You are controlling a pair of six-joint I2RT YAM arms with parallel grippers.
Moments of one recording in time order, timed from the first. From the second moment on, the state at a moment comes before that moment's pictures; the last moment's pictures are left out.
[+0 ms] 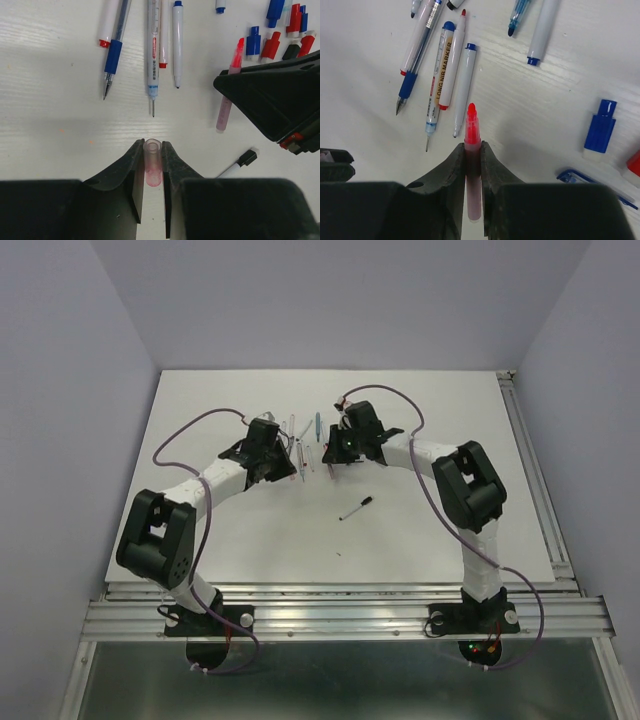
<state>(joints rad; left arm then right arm) -0.42 1.57 0.98 -0.23 0.02 -0.71 0.55 2.08 1.45 -0.09 -0.29 0.43</state>
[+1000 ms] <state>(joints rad) -0.59 1.80 1.29 -0.27 0.00 -0.70 0.54 1.40 1.10 -0.14 0.21 0.62</state>
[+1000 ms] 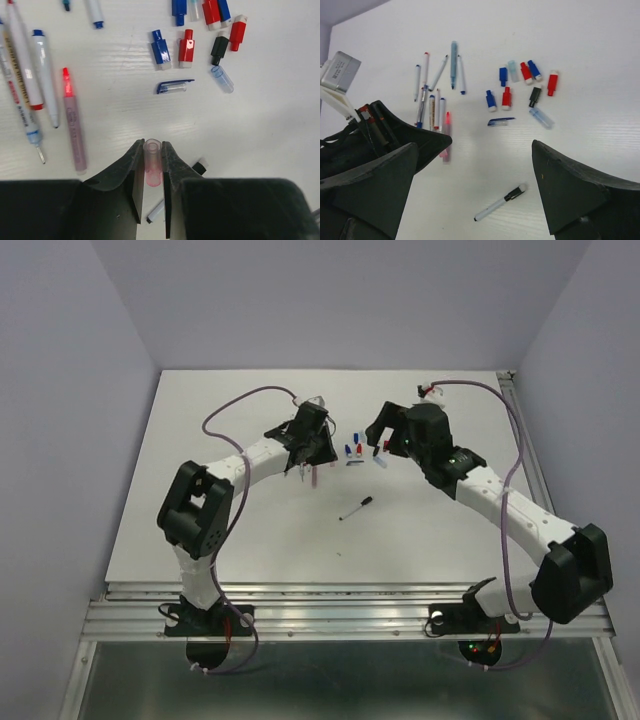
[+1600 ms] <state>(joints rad) -0.70 2.20 1.71 -0.45 -0.10 -0.65 0.53 1.25 0.96 -0.29 0.37 0.66</state>
